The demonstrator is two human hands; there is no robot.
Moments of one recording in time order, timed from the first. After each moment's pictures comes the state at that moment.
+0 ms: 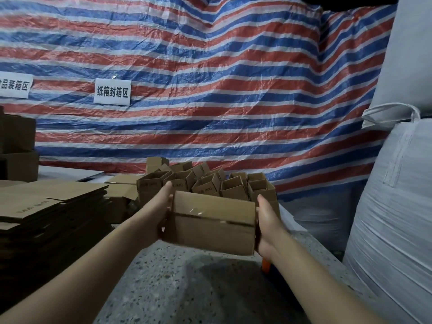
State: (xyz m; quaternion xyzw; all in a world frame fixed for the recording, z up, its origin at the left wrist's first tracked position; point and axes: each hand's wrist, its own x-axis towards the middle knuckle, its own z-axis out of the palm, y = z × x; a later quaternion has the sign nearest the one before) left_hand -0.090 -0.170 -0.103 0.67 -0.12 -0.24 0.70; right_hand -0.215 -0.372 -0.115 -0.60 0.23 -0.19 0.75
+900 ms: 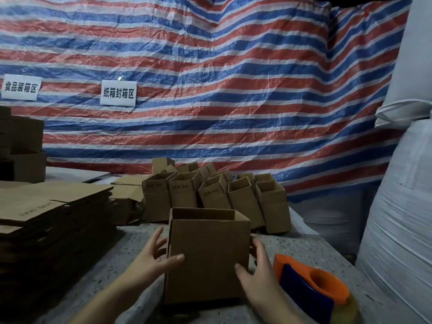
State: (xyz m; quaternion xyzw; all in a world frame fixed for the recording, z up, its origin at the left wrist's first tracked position) left_hand -0.089 -0.142 -0.200 0.66 -0.28 -0.17 0.68; right_hand -0.217 -0.360 -0.218 -0.81 0.17 -0.25 0.51
